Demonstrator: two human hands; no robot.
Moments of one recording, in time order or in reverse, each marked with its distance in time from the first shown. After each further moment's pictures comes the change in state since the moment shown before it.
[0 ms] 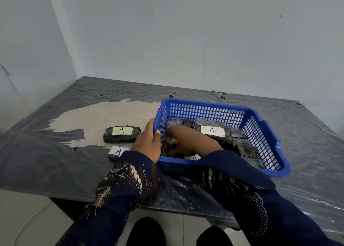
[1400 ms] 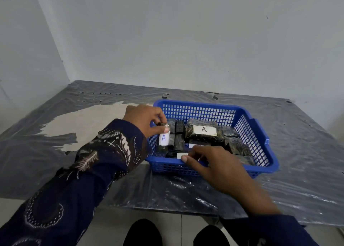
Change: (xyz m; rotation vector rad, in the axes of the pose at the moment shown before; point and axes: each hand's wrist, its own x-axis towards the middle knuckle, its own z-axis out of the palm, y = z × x) left_hand 0.037 0.041 -0.044 0.417 -0.173 0.406; right_hand -0.122 0.032 0.036 0.134 0.510 0.065
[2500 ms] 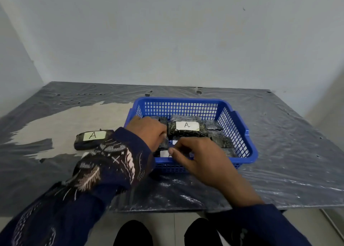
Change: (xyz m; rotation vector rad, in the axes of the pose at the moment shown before) left_hand 0.002 0.063 0.031 0.485 -0.221 0.130; right_hand 0.000 0.003 -0.008 0.024 0.081 -0.012
